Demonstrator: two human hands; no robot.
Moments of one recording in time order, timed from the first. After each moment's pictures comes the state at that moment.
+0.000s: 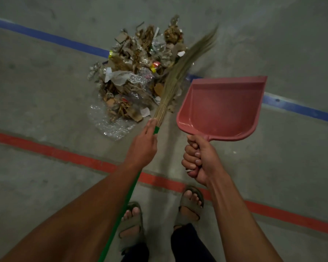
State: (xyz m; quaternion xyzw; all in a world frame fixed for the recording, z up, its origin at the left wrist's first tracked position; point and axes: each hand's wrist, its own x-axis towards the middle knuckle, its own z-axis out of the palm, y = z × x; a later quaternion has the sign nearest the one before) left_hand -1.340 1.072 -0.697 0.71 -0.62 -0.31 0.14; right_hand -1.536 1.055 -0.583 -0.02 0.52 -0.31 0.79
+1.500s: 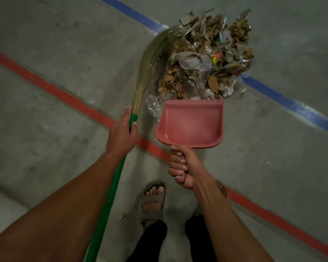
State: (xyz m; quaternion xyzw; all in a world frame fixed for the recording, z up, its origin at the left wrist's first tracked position) left_hand -1.136 1.186 -0.650 0.84 -0.43 -0.25 0.20; right_hand -1.369 1.145 -0.615 0.04 0.43 -0.11 0.90
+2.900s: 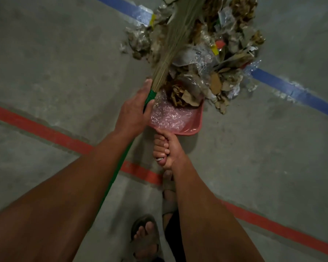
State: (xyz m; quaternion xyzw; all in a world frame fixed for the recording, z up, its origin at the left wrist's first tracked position) left_hand -1.111 0.999 -0.788 0.74 -0.58 -0.27 0.22; right_hand -1.275 1.035 -0.833 0.11 0.38 -0.15 0.91
